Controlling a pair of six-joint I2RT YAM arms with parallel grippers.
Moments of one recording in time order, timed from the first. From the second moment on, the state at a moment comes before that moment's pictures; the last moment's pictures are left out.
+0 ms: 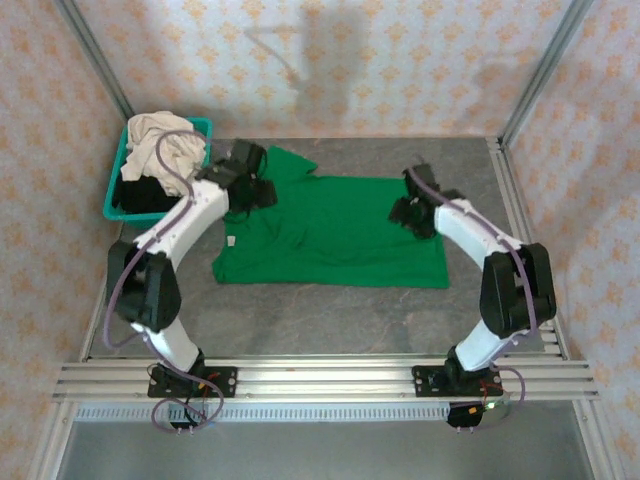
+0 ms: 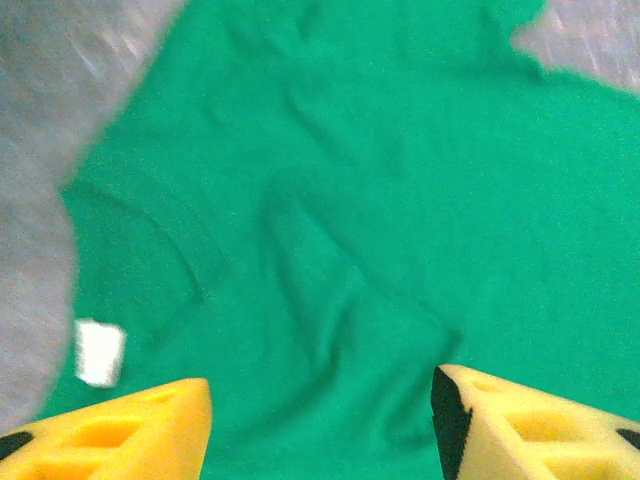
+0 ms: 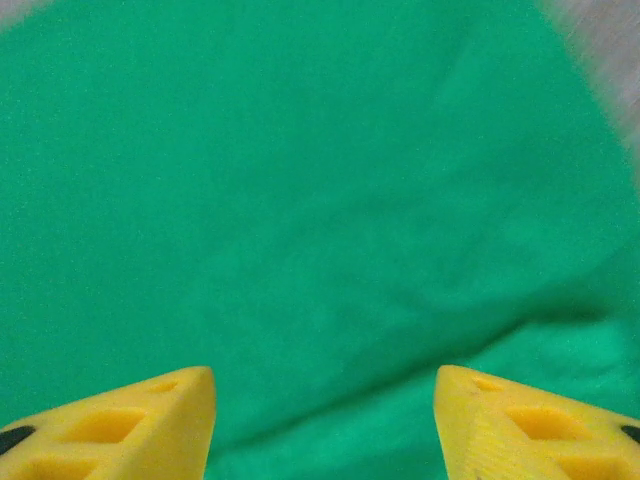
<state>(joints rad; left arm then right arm) -0.30 1.68 1.38 -0.76 -0.08 -0.58 0.28 1.63 1.11 -0.60 0.05 0.69</state>
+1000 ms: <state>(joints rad) -0.36 1.29 0.58 -0.57 -0.07 -0.83 0.35 1.29 0.57 -0.48 -0.04 0.99</state>
